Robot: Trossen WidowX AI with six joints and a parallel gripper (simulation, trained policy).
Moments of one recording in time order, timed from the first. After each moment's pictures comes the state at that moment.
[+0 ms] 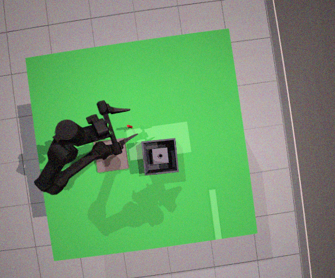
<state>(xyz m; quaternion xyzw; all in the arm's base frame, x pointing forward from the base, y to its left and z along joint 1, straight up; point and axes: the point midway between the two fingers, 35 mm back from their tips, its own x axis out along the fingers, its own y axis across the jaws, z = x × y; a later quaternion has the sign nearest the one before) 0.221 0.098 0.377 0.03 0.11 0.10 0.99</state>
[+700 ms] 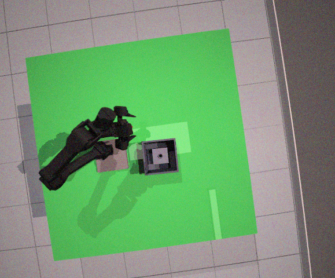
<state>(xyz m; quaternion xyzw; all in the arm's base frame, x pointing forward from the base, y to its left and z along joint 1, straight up) 0.203 0.104 0.225 0.14 0.43 -0.01 0.89</state>
